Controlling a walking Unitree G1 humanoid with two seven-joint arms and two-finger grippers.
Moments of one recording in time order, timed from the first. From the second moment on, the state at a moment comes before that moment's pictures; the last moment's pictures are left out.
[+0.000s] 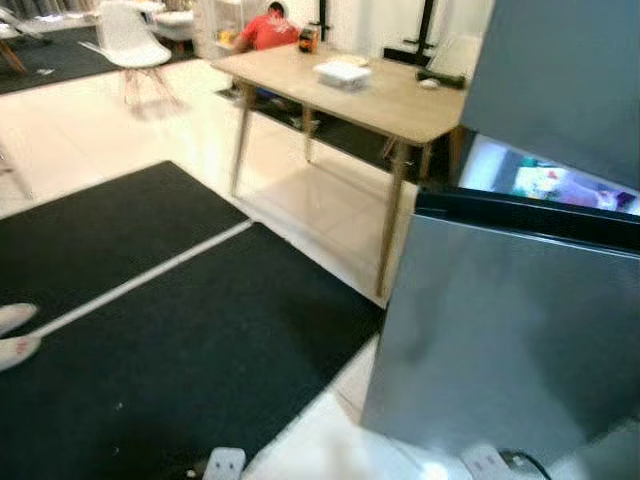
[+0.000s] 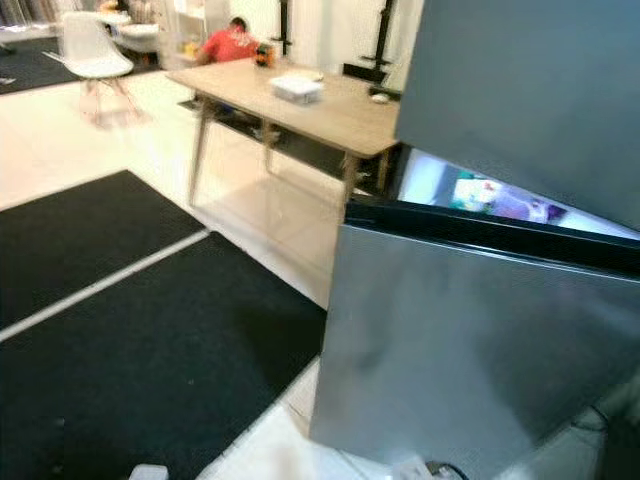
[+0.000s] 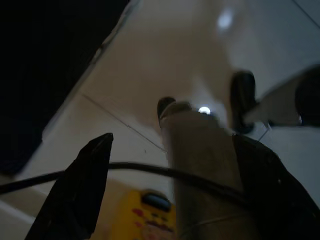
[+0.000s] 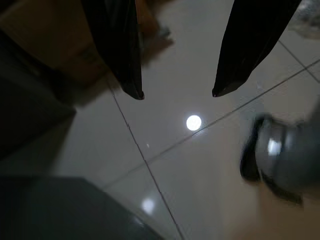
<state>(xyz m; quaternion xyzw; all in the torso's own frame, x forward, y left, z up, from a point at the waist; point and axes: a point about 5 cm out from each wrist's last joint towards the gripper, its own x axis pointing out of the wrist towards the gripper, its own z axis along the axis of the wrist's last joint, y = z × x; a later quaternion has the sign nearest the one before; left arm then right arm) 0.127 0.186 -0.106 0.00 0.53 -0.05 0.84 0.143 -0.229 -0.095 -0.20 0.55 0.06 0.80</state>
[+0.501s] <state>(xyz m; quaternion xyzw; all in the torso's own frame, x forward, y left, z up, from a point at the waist) 0.131 0.184 -0.104 0.00 0.53 -0.05 0.85 0.146 -0.231 -0.093 -0.20 0.55 0.05 0.81</state>
